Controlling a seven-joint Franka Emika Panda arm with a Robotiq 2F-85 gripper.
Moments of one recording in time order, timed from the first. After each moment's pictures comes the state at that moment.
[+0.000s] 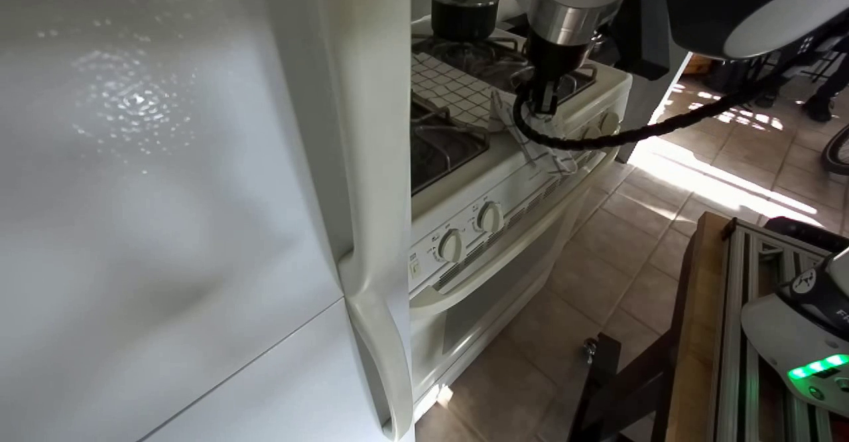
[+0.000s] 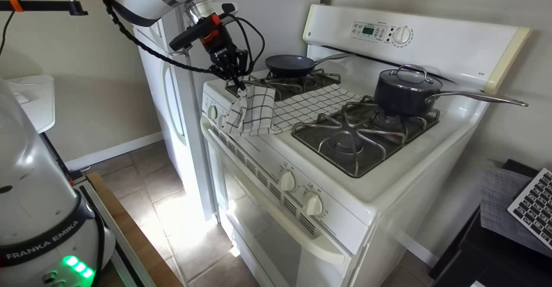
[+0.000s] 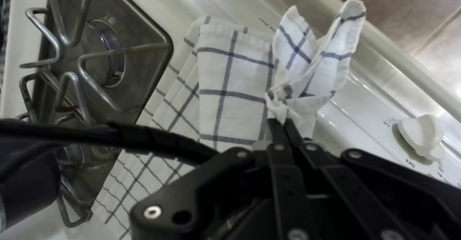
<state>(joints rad) 0.03 -0.25 0.20 -2.49 -0.61 2.23 0.18</state>
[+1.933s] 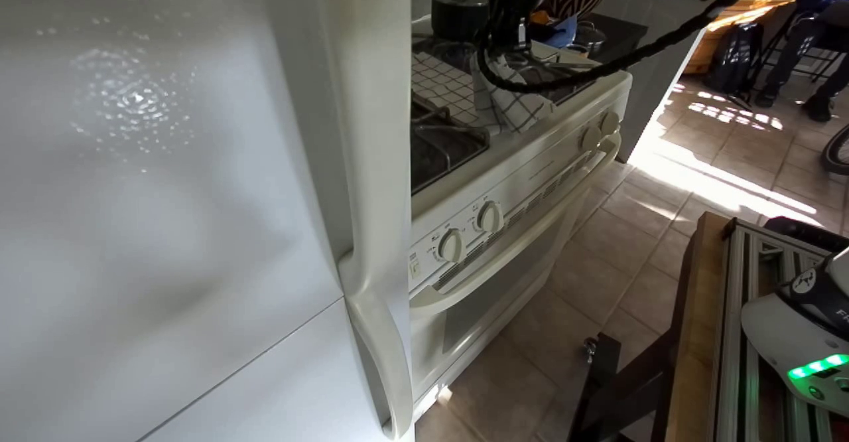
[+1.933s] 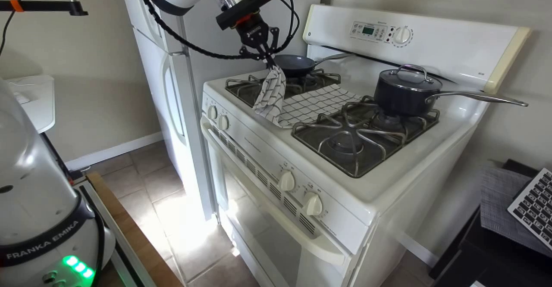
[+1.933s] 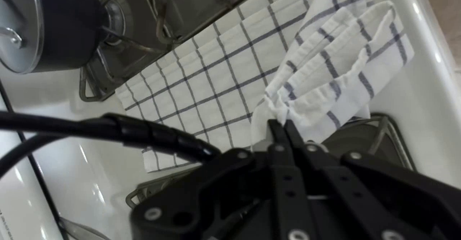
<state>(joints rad) 0.03 -0.15 0.06 -2.32 -0.69 2.39 -0.32</state>
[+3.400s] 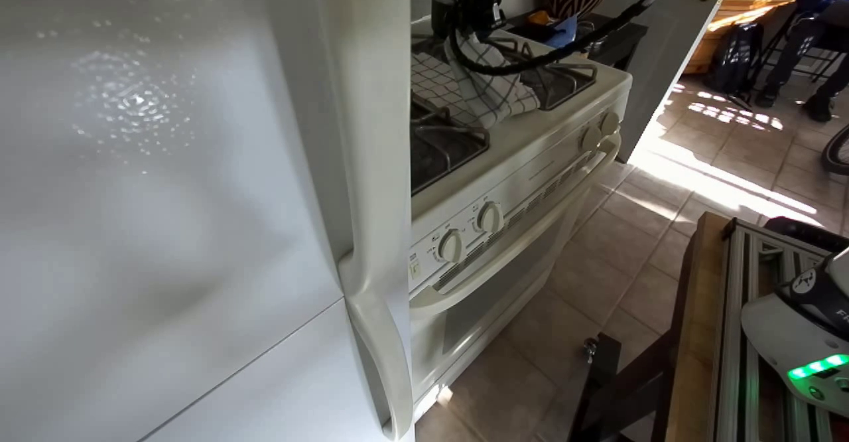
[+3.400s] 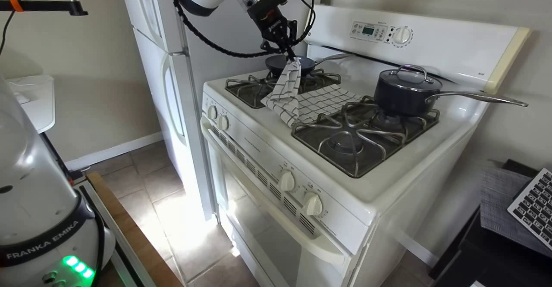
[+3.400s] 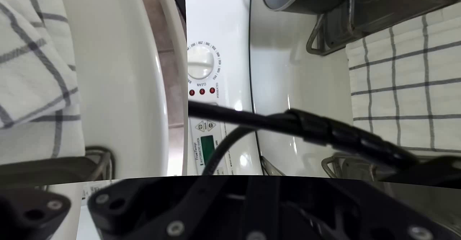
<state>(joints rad) 0.03 -0.01 0.02 -2.15 -0.76 2.44 -0.59</state>
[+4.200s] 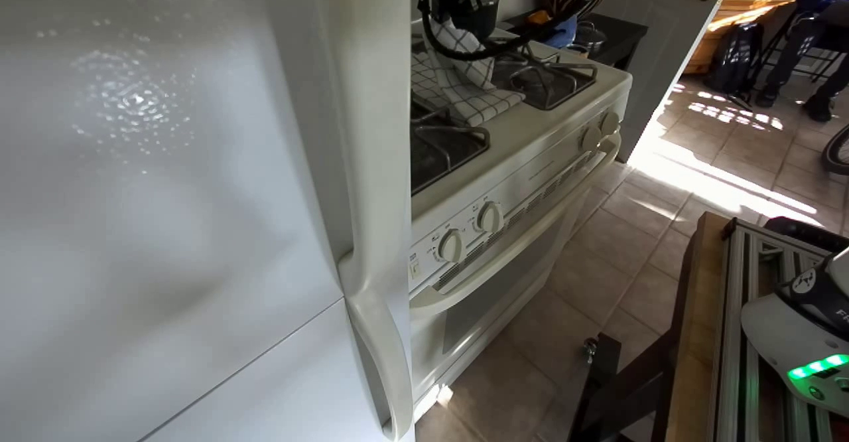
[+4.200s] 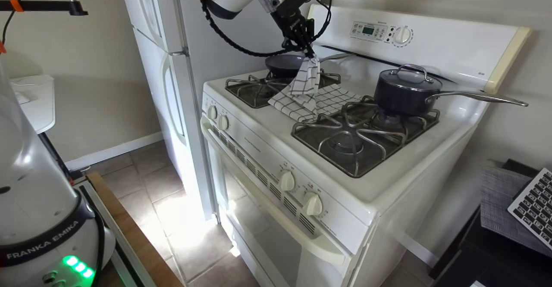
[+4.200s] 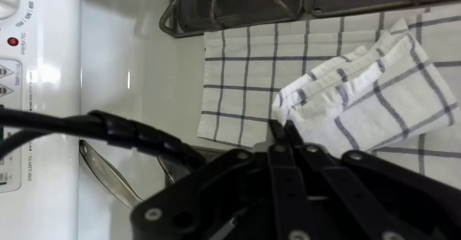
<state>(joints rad) 0.00 0.14 0.00 -1.97 -0.76 2.49 -0.80</state>
